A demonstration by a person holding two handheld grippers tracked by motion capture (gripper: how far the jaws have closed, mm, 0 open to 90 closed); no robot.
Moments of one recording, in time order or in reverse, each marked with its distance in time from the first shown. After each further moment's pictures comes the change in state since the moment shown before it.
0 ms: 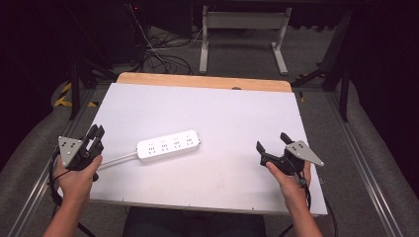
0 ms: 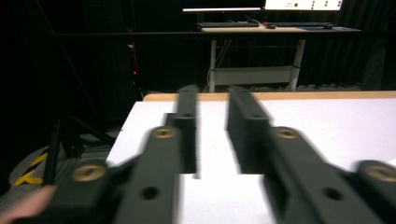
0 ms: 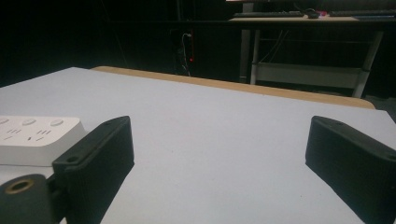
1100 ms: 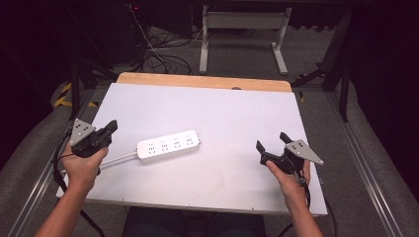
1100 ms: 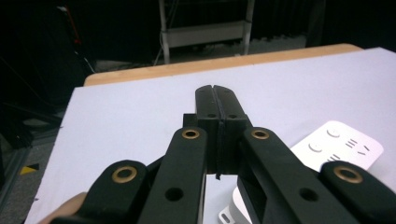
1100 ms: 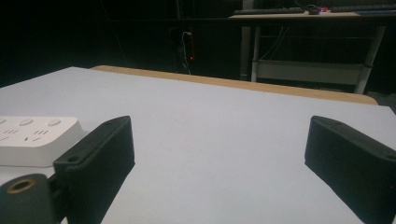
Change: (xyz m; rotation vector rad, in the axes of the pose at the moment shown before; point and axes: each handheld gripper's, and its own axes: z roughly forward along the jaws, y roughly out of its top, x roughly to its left) left arm -0.016 0.036 0.025 0.216 -0.221 0.071; right arm -0.003 -0.002 0.004 0.007 0.002 0.012
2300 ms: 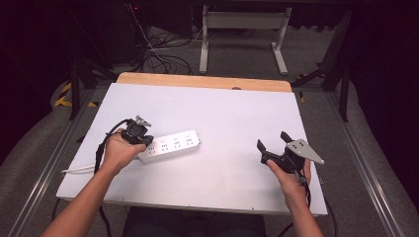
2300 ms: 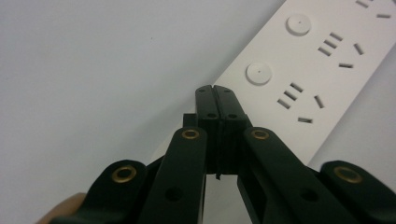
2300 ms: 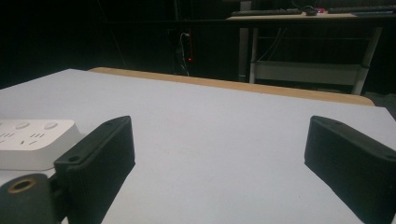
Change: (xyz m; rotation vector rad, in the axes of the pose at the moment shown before) left arm -0.050 -0.006 0.101 0.614 -0.159 0.206; right arm -0.002 0.001 0.000 -0.005 -0.007 0.004
